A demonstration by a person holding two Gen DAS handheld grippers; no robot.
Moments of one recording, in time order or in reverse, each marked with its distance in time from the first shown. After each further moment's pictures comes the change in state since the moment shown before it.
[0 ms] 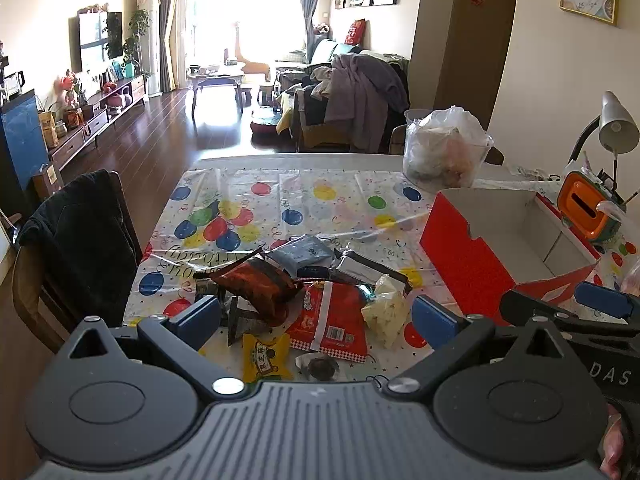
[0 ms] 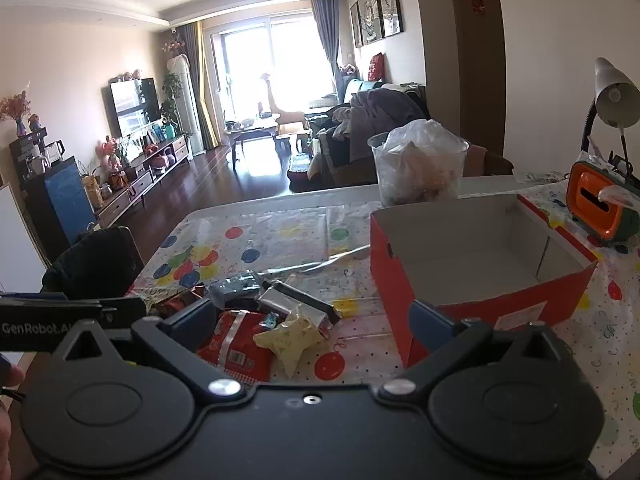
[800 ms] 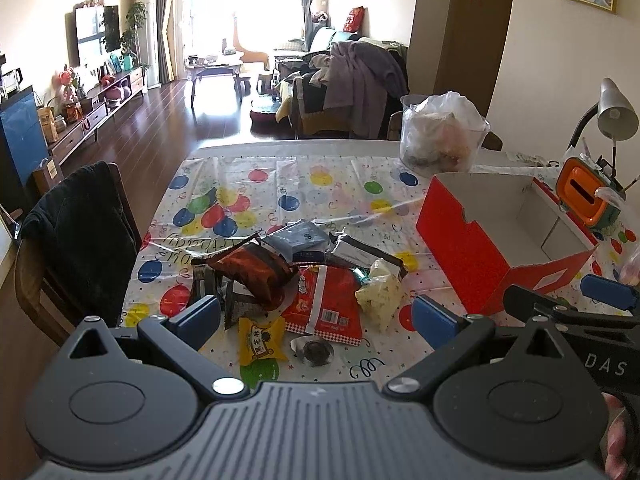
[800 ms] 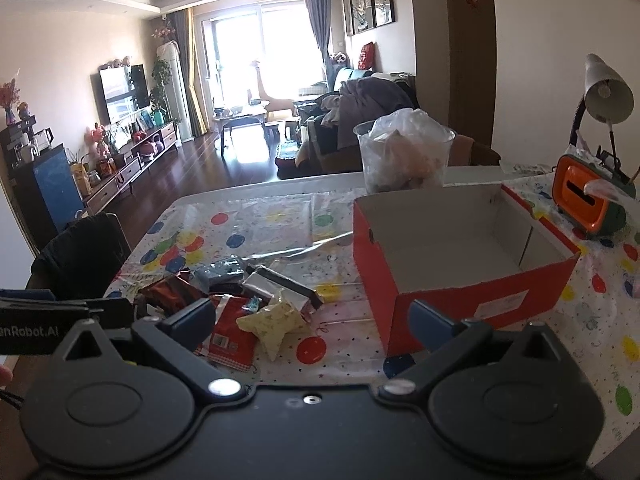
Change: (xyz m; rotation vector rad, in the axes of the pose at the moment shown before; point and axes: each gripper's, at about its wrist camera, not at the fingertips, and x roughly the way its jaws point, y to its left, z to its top) left arm -0.009 -0.012 -0.010 0.017 0.031 0.008; right arm -0.006 -0.004 0.000 -0.019 0.044 -0.049
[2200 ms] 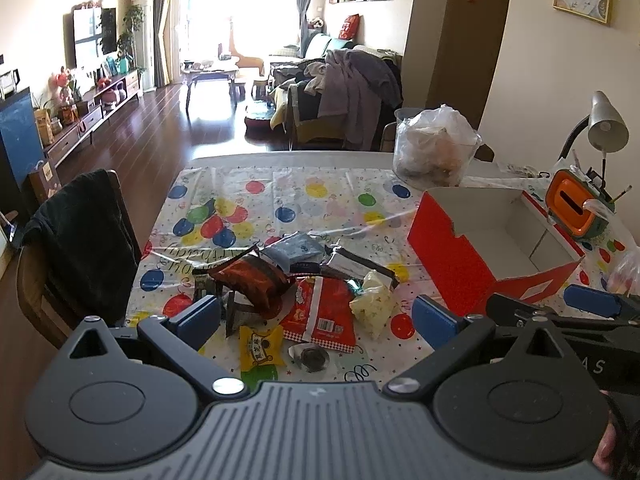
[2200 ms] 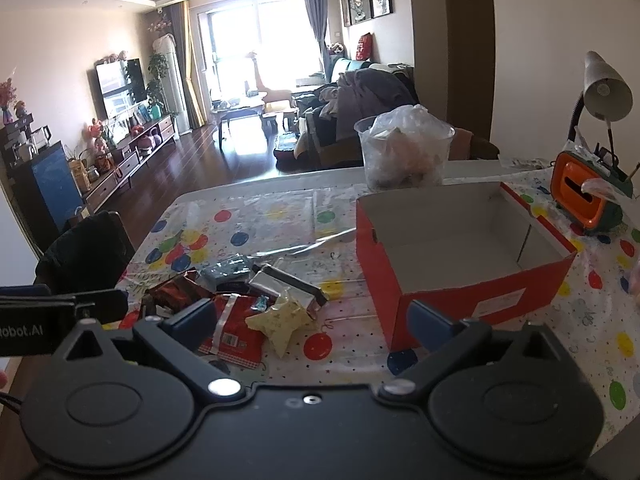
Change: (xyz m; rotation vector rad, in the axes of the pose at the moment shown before) left arm -0.020 0.005 0.015 -0.014 -0.006 -0.025; right arm -0.006 0.012 0.012 0.014 0.037 0.006
